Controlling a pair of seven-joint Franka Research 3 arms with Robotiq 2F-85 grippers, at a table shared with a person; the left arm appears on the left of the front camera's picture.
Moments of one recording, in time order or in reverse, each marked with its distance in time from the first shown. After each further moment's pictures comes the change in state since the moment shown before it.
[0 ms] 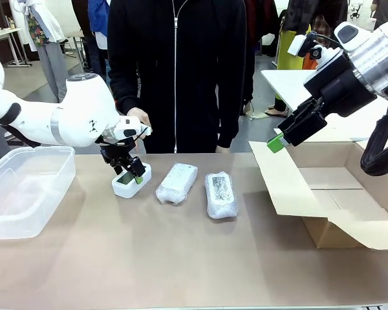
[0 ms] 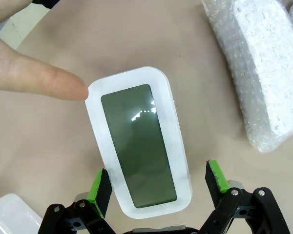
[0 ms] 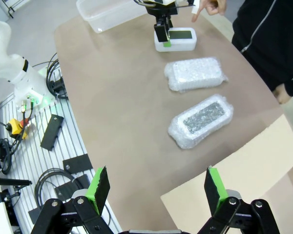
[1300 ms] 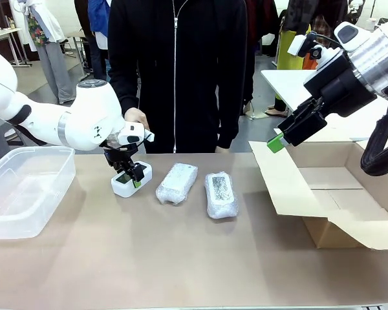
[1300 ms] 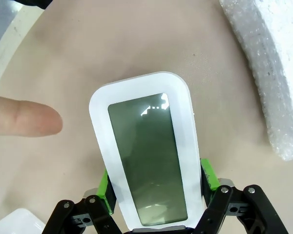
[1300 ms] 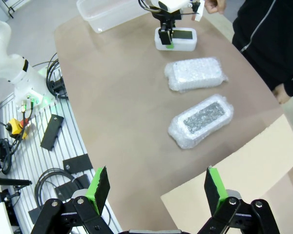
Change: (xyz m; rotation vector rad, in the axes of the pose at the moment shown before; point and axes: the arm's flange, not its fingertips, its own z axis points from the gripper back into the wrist) left arm 0.009 0.006 -0.021 0.037 0.033 -0.064; right arm 0.000 0.000 0.000 0.000 0.000 0.000
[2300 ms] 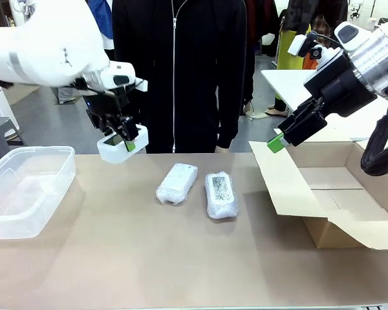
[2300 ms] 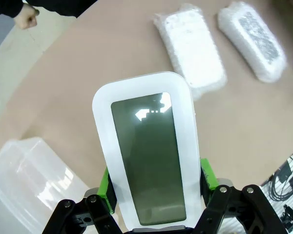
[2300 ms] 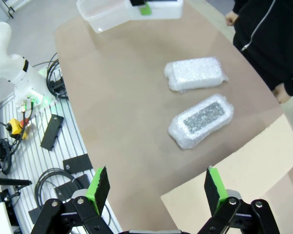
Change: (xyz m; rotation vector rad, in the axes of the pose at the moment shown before) left arm -0.022 -0.057 0.200 -0.024 -0.023 0.075; right arm 0.000 0.000 0.000 0.000 0.000 0.000
